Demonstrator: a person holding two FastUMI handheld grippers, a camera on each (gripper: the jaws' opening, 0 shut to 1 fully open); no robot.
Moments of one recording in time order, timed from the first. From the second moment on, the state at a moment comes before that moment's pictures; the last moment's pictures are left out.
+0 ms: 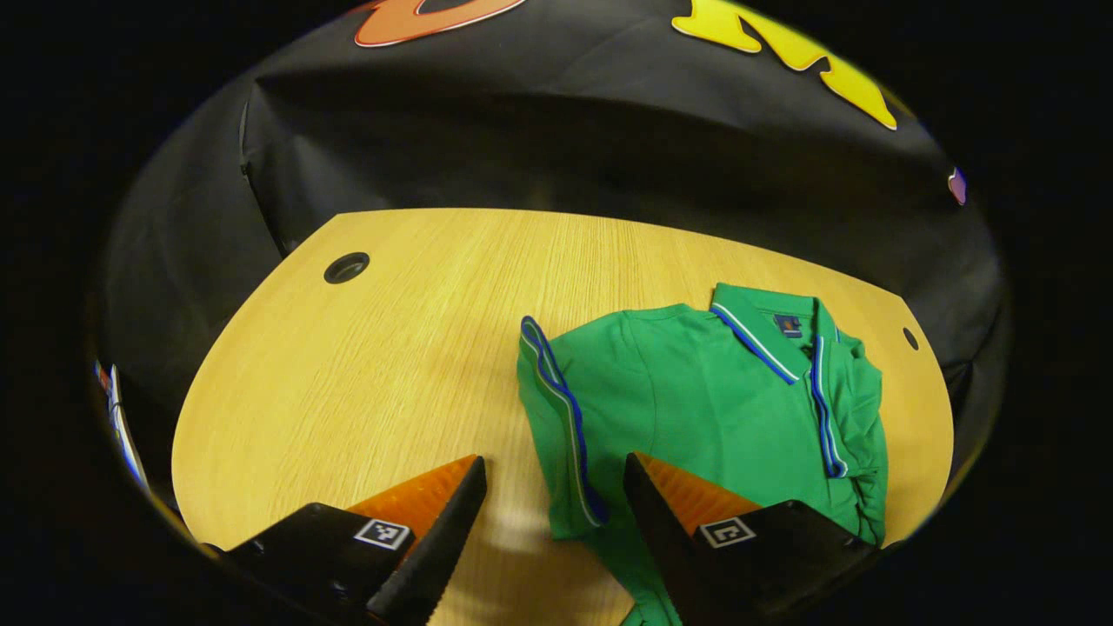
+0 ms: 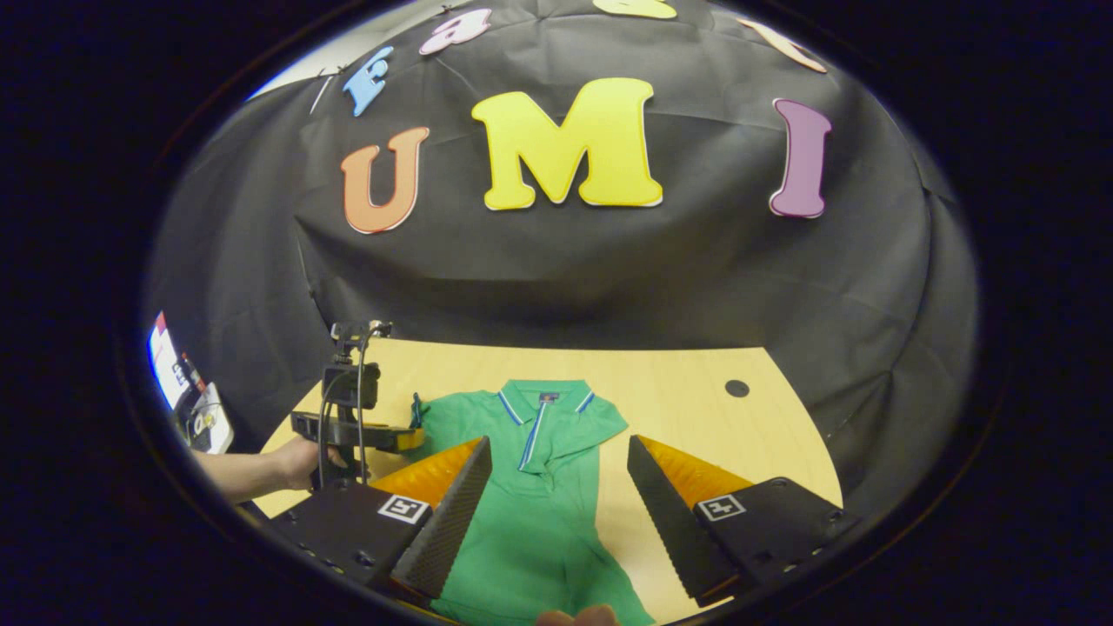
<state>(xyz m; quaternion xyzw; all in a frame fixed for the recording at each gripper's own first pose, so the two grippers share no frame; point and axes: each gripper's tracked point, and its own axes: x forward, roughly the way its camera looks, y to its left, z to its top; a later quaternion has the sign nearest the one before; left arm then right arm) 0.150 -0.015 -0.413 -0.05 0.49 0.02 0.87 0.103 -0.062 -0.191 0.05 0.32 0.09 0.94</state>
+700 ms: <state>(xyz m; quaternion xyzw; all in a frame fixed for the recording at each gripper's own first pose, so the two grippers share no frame) 0.169 -0.010 -0.378 -0.07 0.47 -0.01 0.88 0.112 -0.040 -0.198 0.07 0.33 0.10 0.93</state>
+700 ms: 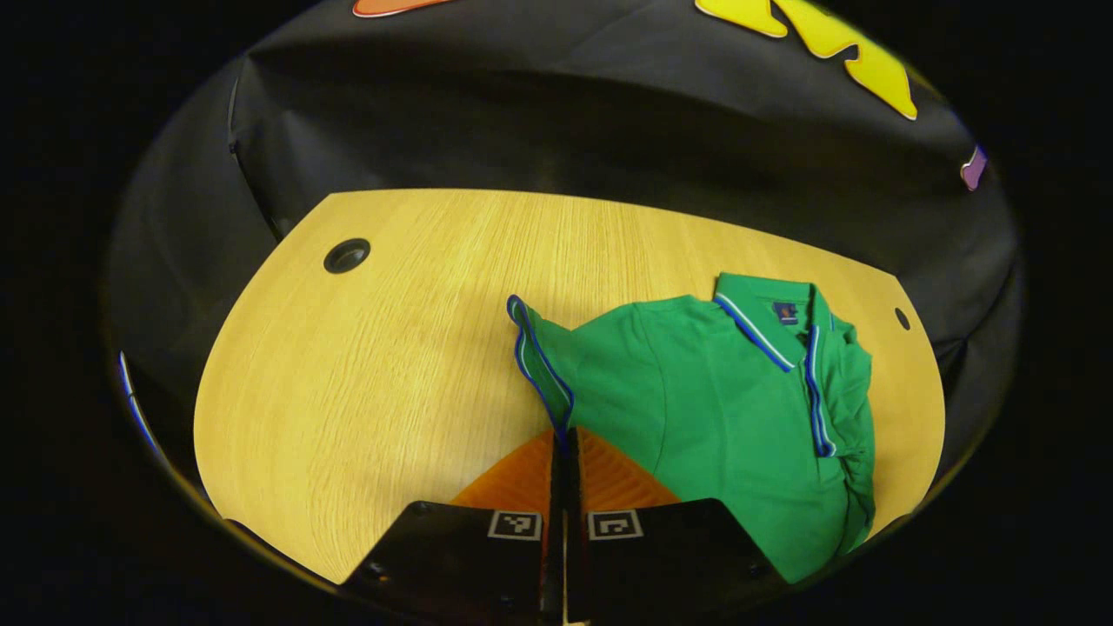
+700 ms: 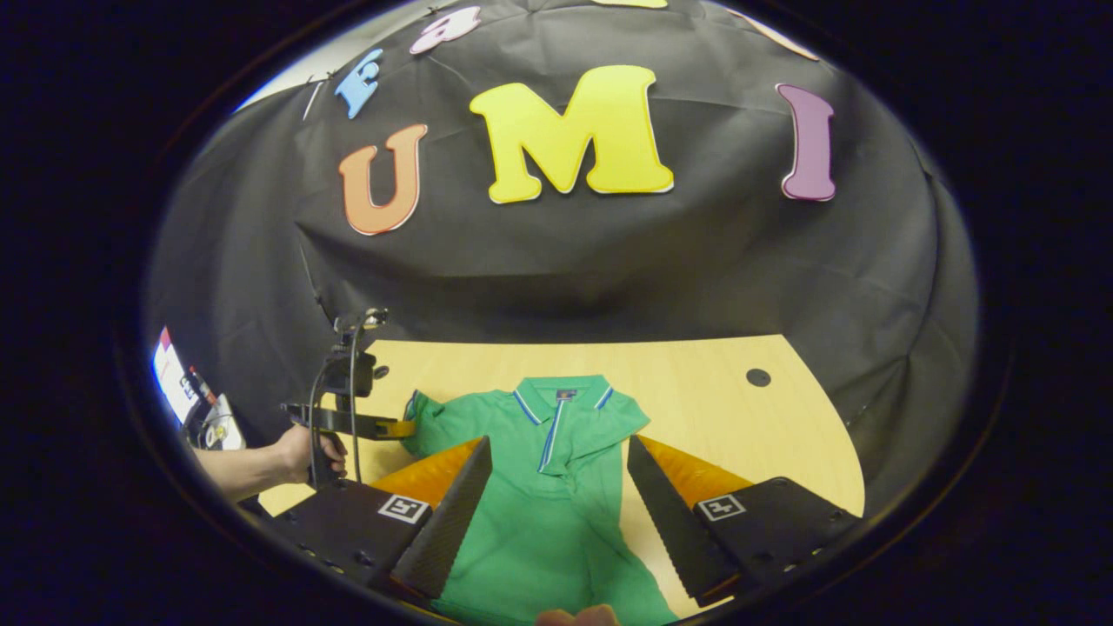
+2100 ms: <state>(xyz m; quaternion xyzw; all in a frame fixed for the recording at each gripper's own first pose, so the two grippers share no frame) 0.139 -0.132 -0.223 -0.05 0.35 -0.05 0.93 0.079 -0.060 -0.183 0.04 0.29 0.10 0.95</state>
